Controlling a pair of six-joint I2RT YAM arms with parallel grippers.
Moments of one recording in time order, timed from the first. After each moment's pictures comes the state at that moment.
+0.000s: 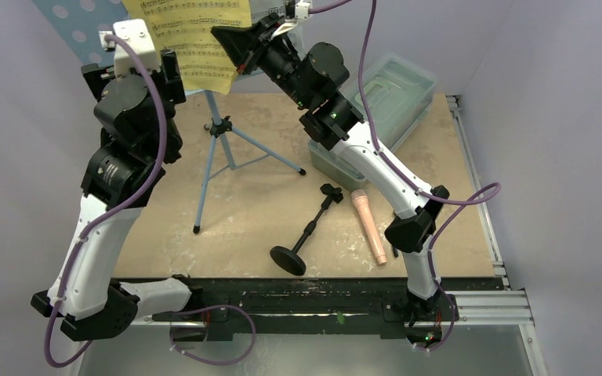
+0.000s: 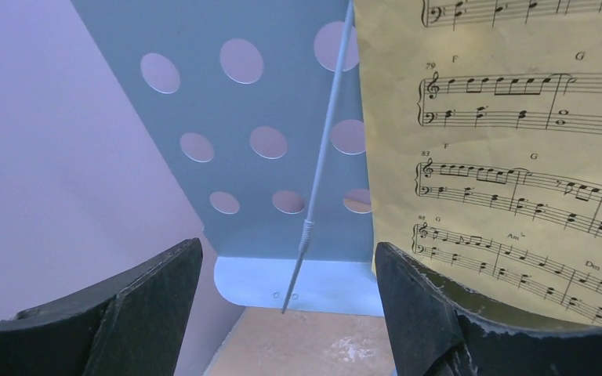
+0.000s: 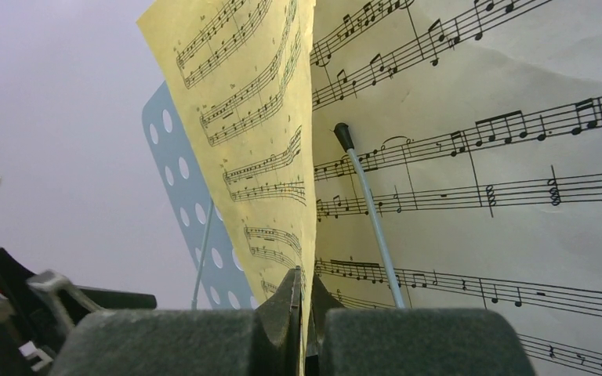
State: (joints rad) left arm -0.55 1.20 1.87 -0.54 -1.02 0.19; right arm 0.86 2.03 2.42 0.14 -0.06 0.38
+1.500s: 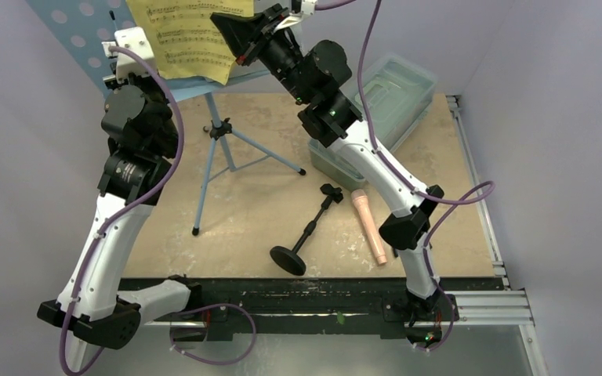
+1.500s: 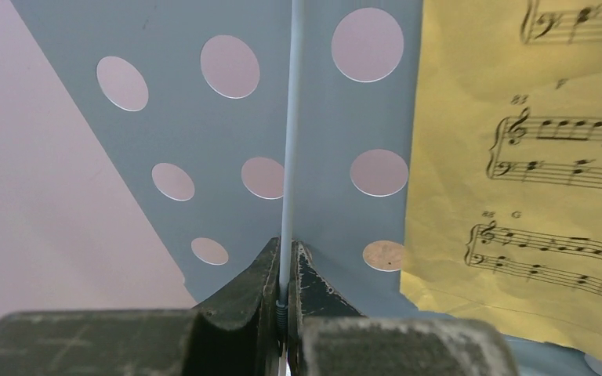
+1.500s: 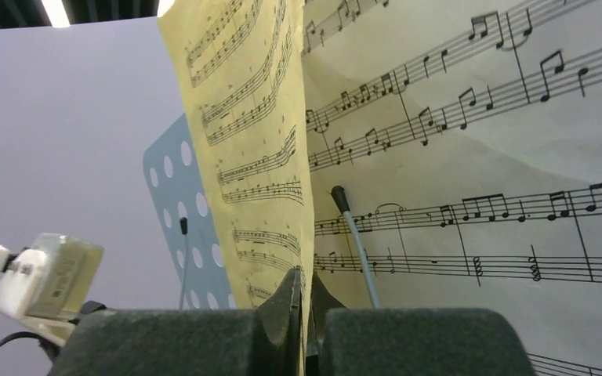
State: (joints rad) left arm -0.37 1.16 1.60 -0.20 -0.90 0.28; right arm 0.86 2.07 2.52 0.17 -0.05 0.37
